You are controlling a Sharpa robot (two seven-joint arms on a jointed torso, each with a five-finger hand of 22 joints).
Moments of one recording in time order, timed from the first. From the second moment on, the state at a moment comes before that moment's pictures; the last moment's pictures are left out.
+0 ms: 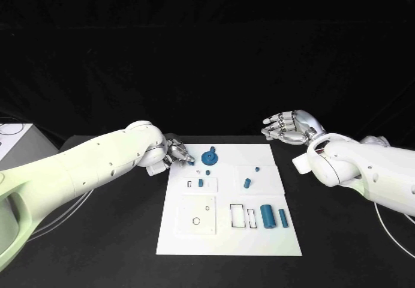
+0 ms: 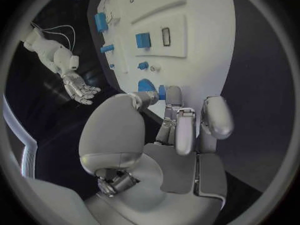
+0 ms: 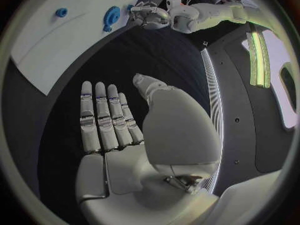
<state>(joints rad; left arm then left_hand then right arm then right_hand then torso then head) 1.32 -0.49 -0.03 0.97 -0.88 0.18 -0.42 1.18 -0.17 0.74 0.20 0.24 0.79 0.08 0.78 0.67 1.06 0.01 1.05 0.55 1.47 -0.05 1.50 1.31 0.10 1.37 0.05 1.32 1.11 1.35 -0.81 -0.16 1.30 -0.48 -0.46 0.28 1.35 -0.23 0.42 0.17 0.22 0.81 0.21 0.25 0.31 1.00 0.17 0.29 0.06 1.02 0.13 0.09 0.37 0.18 0.99 0.25 0.07 0.08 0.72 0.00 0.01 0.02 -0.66</state>
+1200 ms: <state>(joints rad) 1.31 -0.65 -0.07 1.31 -0.99 0.00 -0.43 1.07 -0.23 0.75 0.17 0.52 0.84 0.06 0.84 0.71 1.23 -0.04 1.20 0.80 1.47 -0.09 1.52 1.31 0.08 1.41 0.02 1.37 1.21 1.34 -0.82 -0.16 1.29 -0.49 -0.46 0.28 1.35 -0.22 0.42 0.17 0.23 0.81 0.21 0.25 0.30 1.00 0.17 0.29 0.07 1.02 0.14 0.09 0.36 0.18 0.99 0.25 0.07 0.08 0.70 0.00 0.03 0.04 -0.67</state>
